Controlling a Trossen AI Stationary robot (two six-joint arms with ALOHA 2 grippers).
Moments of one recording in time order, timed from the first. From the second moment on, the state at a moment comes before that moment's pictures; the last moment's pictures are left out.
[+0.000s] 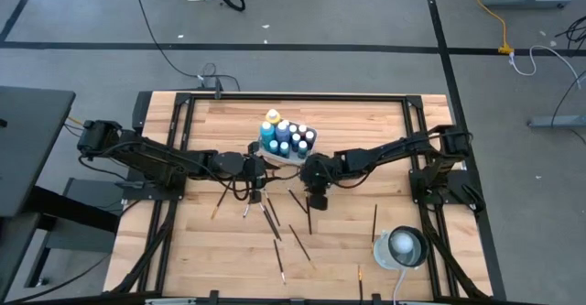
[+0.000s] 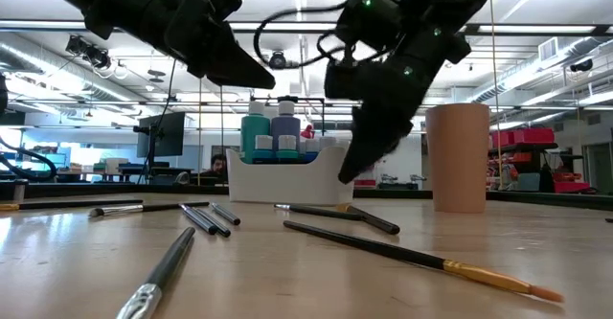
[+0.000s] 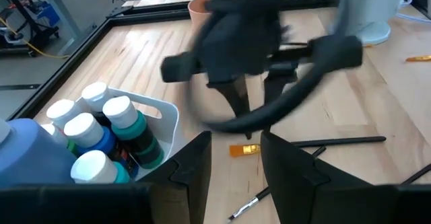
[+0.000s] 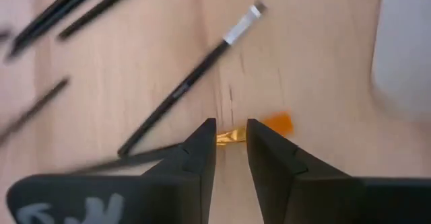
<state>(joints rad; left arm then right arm) -0.10 1.32 0.58 0.35 -0.25 0.03 0.01 1.81 1.03 -0.20 -0.06 0.21</state>
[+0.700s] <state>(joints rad) -0.10 1.32 0.58 0.35 -0.24 -0.01 -0.01 1.88 1.03 -0.19 0.01 0.46</state>
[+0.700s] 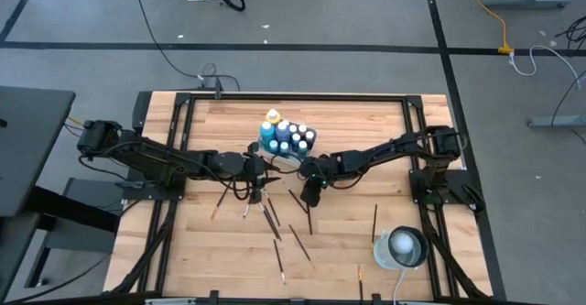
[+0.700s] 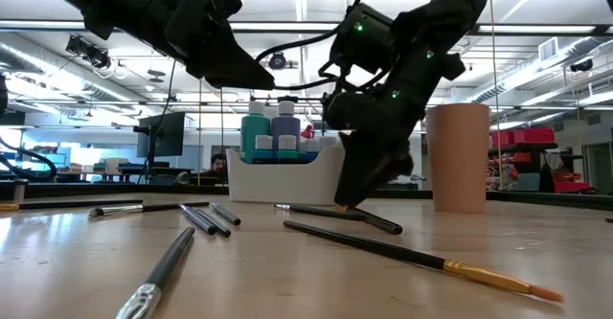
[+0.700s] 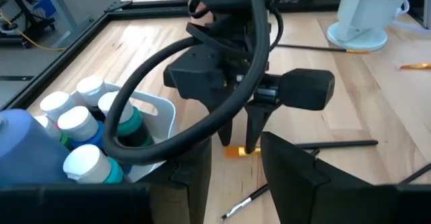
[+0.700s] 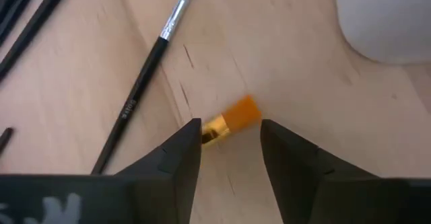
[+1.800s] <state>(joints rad) -0.10 1.32 0.58 0.34 -0.24 0.00 -0.01 1.85 1.03 0.00 -0.05 0.35</state>
